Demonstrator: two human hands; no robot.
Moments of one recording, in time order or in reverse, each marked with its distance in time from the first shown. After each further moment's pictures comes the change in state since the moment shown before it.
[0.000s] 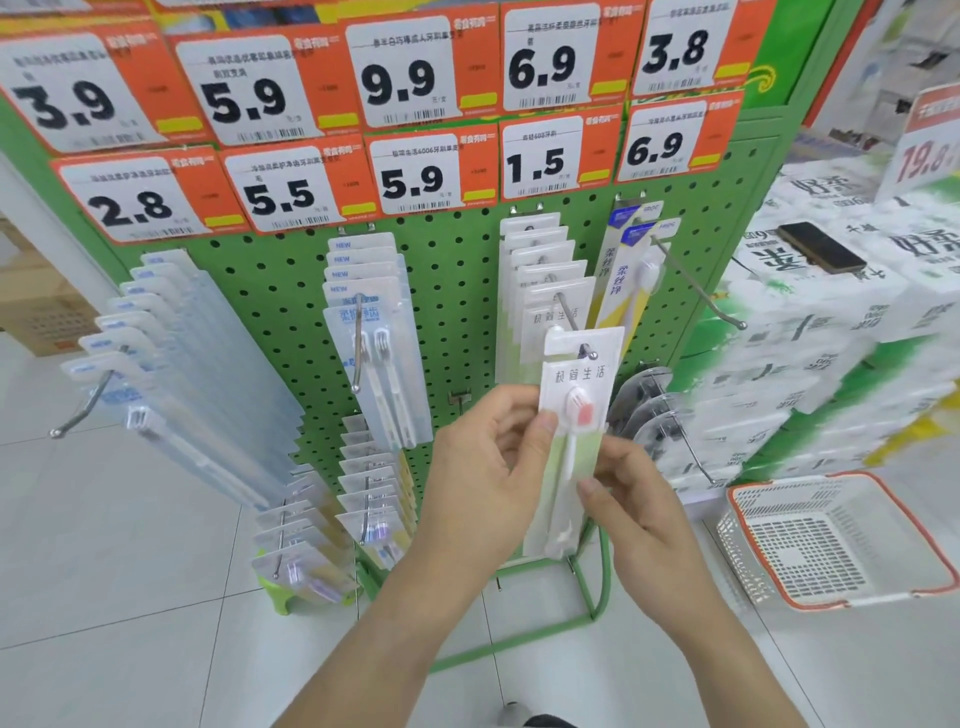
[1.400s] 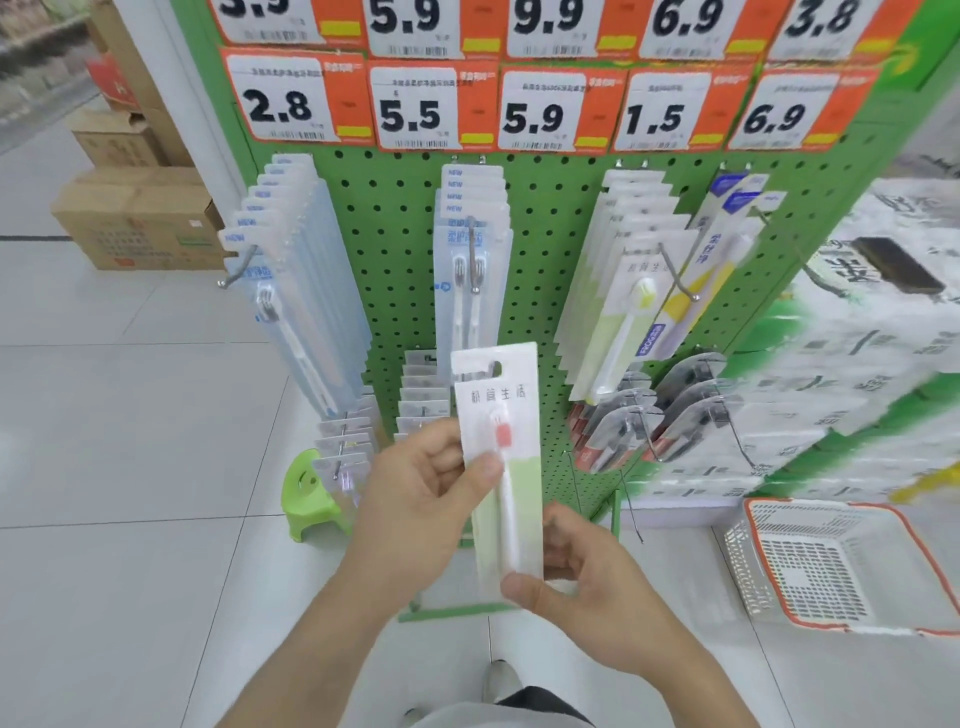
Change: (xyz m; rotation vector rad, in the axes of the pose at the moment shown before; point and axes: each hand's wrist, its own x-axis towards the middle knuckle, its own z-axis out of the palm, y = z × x) left_hand -0.090 -0.024 -0.081 -0.221 0.096 -0.199; right_hand -0.065 0.011 0.051 -0.145 -0.527 0.262
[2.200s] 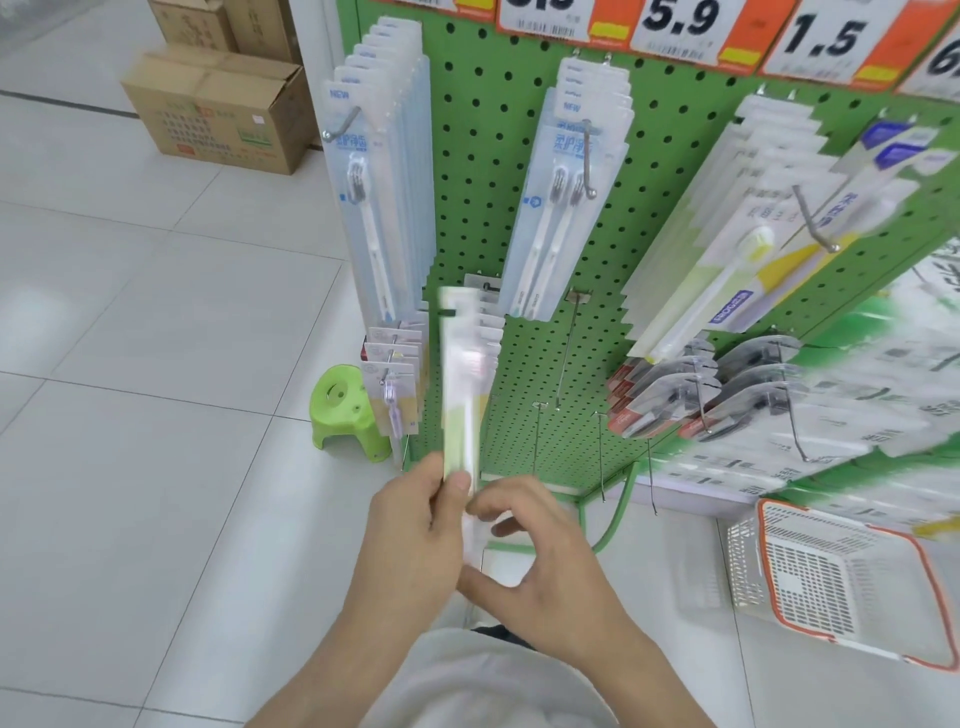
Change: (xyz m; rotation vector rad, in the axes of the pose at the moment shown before) left_hand -0.076 -0.046 -0.012 0.445 0.329 -0.179; right_hand -0.003 0.021 0.063 -0.272 0.003 -0.340
